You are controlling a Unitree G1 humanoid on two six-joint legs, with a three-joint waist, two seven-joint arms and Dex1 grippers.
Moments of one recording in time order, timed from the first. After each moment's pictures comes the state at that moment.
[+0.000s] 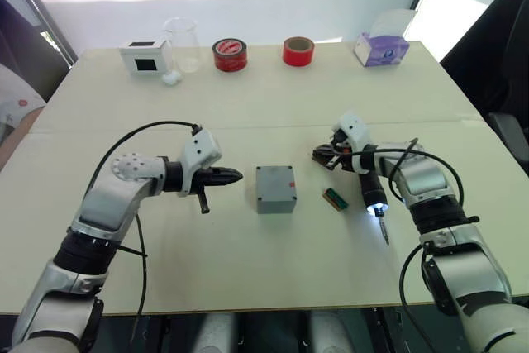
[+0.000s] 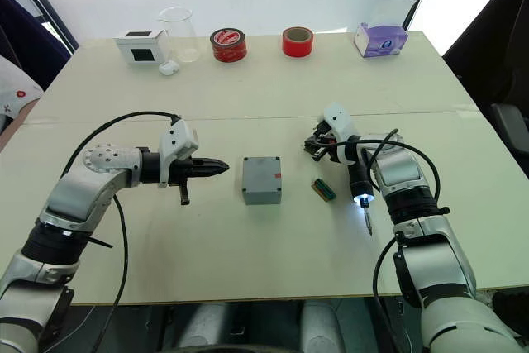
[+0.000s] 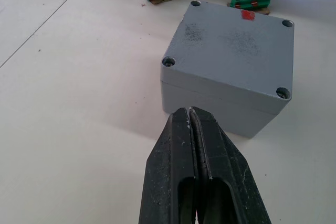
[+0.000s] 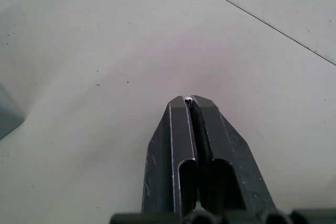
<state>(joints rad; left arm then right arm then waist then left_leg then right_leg) -0.52 0.66 -0.16 -0.12 -0.30 0.57 -1.04 -0.76 -0.53 0.14 0.46 0.14 0.47 0.83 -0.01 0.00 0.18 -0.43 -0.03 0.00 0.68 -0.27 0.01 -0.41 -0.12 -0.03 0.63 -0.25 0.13</state>
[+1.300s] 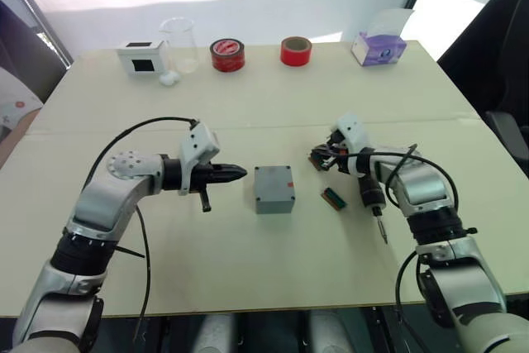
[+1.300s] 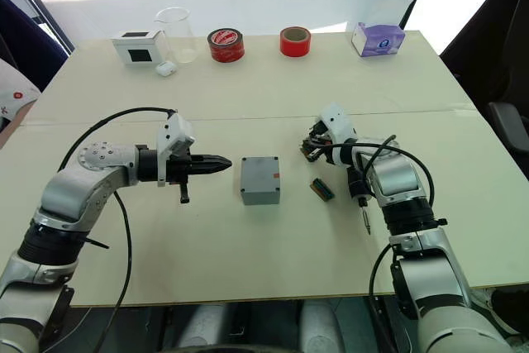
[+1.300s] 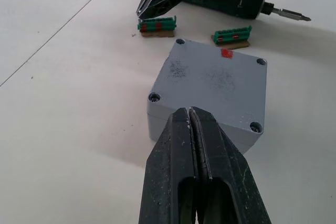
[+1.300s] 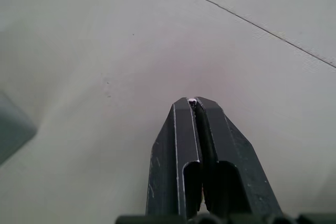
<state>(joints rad) -0.52 0.66 -0.12 -0.17 -0.39 0.62 -1.04 -0.67 -0.50 0.12 0.26 0.13 0.55 0.74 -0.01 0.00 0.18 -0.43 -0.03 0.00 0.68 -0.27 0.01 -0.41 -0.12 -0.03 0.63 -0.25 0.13</state>
